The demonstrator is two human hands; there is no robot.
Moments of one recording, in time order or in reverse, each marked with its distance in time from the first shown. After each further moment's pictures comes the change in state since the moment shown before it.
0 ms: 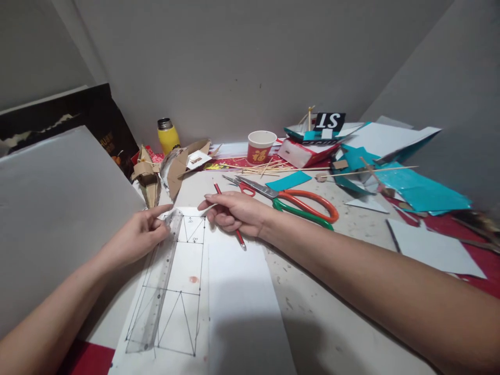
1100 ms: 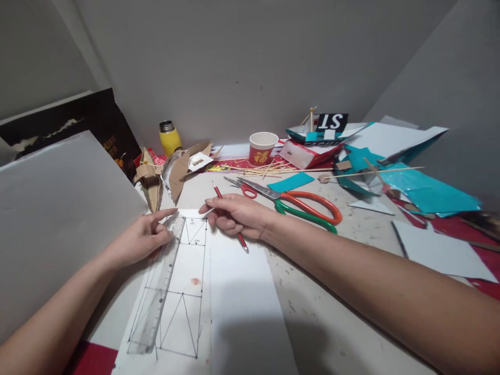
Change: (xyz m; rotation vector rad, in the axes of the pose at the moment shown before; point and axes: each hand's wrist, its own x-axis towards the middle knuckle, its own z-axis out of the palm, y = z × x) left_hand 0.000 -0.004 -0.002 -0.058 -0.124 0.004; right_hand 0.000 0.002 -0.002 -0.054 -0.048 -0.015
